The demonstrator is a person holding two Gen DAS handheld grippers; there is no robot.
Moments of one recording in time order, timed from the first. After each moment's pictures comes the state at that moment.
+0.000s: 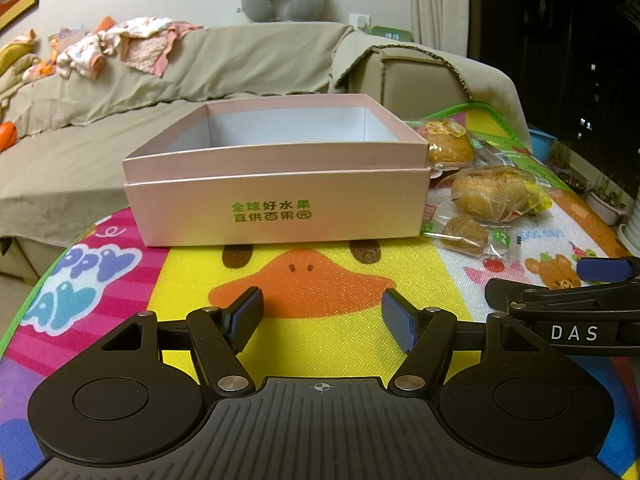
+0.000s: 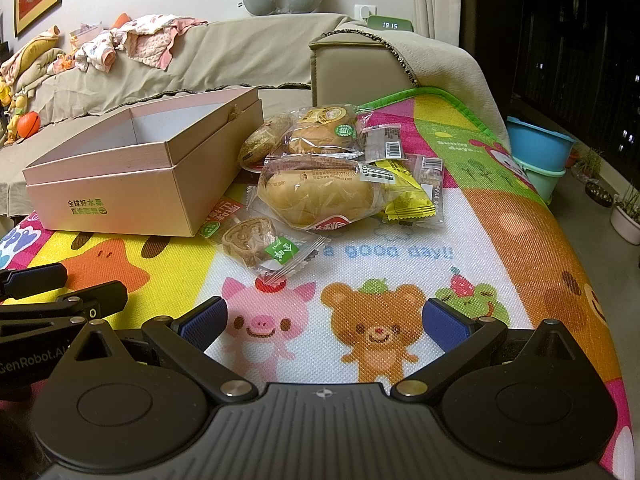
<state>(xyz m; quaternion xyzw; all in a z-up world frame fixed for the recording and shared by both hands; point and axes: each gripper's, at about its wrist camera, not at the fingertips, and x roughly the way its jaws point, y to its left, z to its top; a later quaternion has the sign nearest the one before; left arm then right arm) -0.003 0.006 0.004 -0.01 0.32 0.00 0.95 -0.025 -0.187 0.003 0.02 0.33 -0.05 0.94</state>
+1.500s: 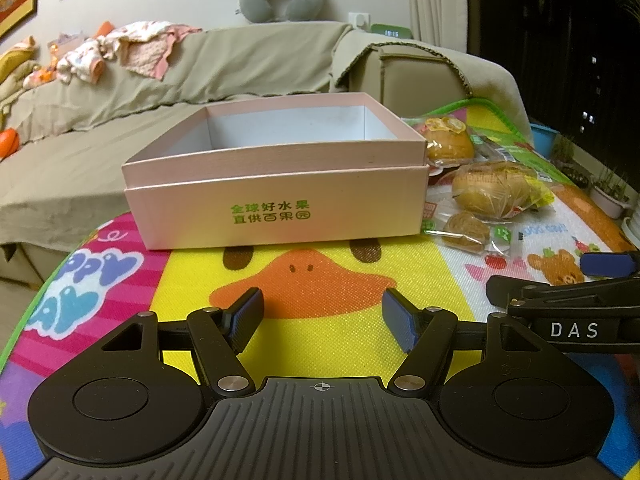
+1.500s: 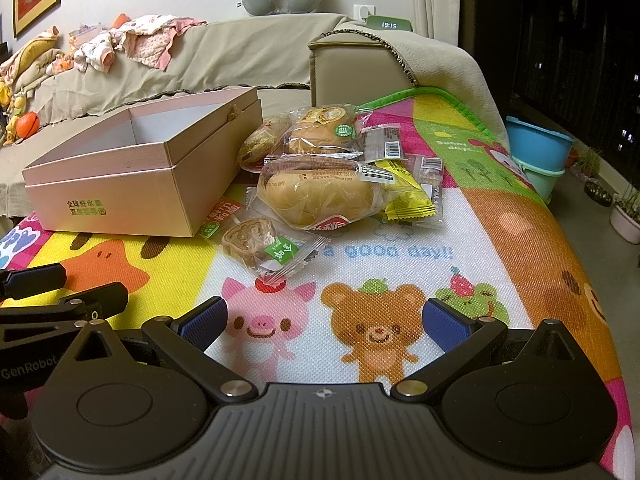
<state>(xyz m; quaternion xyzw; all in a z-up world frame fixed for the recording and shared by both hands) -0.002 0.001 0.005 0.01 0.32 0.00 0.95 -0.025 -0.187 0.002 0.02 0.34 -0.05 0.94</state>
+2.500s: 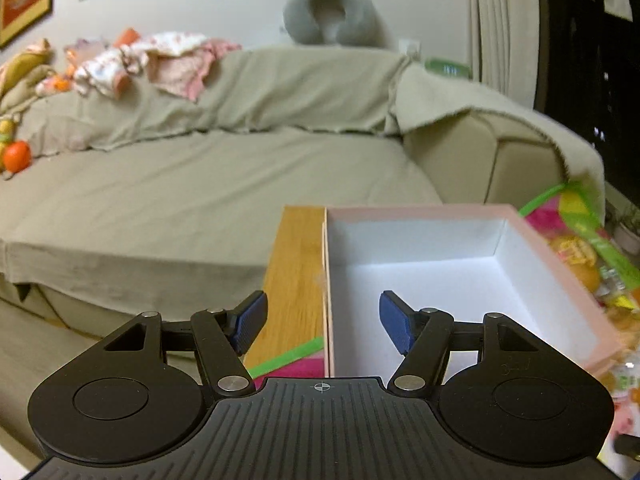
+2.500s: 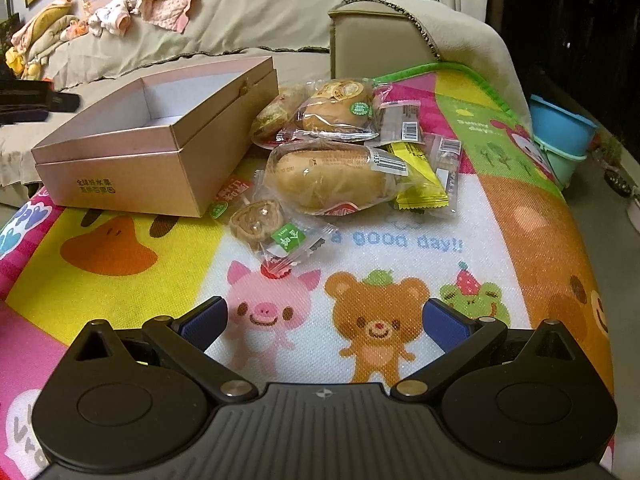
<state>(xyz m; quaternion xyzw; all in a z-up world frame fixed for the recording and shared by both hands) 0.120 0.129 0.068 0.00 0.31 0.02 0.95 -0.015 -0.194 0.014 0.01 0.40 -0.01 0.92</state>
